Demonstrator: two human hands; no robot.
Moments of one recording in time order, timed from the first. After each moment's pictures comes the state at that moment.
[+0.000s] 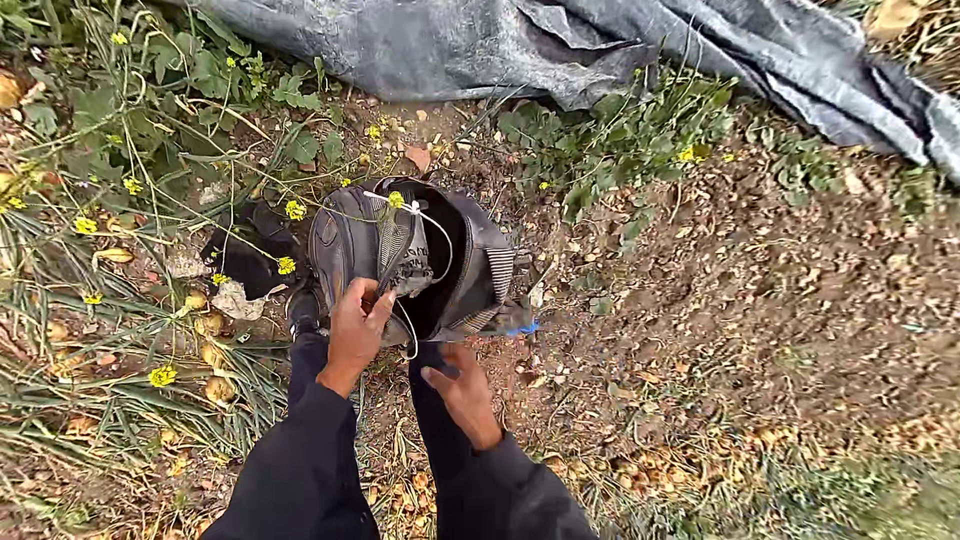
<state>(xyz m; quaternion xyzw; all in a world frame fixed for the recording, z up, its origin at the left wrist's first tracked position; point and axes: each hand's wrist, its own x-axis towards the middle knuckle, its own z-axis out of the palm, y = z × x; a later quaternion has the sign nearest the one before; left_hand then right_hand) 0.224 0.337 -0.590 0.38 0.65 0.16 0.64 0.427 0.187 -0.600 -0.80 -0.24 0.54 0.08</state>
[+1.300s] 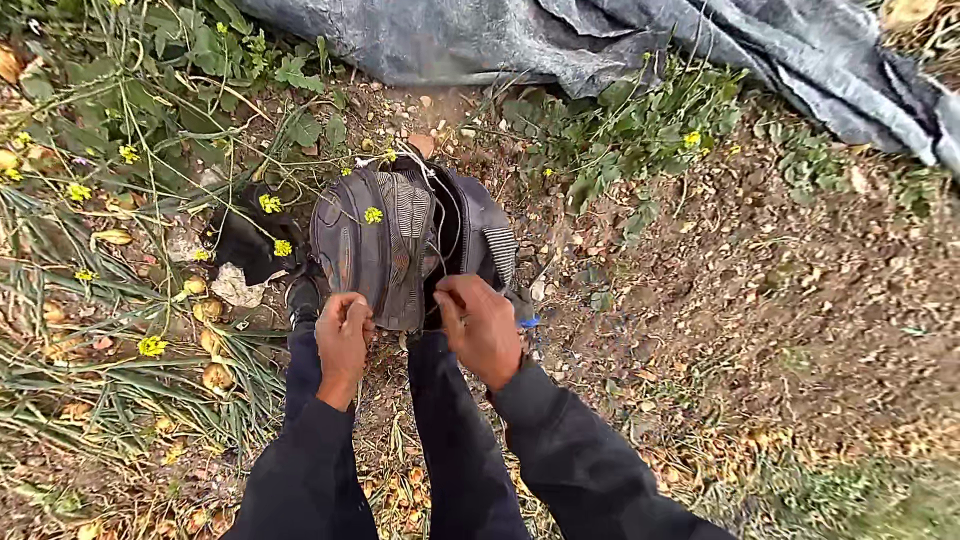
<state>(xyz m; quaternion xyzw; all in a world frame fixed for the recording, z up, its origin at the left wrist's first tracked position) 0.224 0.291 -0.587 0.20 0.70 0.24 0.64 0.425 0.325 -0.543 -0.67 -0.65 0.36 0.04</state>
